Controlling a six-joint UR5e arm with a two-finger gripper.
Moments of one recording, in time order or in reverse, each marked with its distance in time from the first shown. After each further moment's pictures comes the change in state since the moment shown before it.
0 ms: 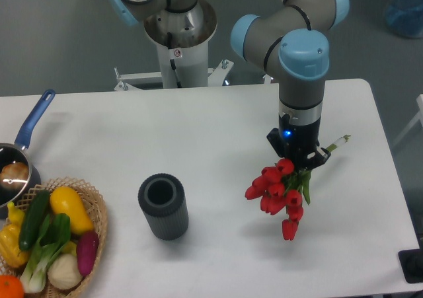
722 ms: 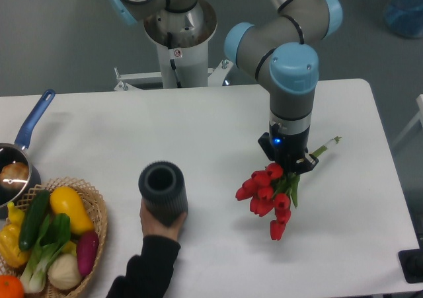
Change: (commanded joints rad) arm -0.035 -0.037 -0.049 0.002 0.008 -0.041
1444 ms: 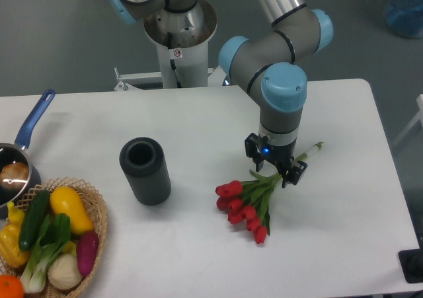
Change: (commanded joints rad) arm -0.008 -0.015 -0.011 0.012 -0.005 0.005
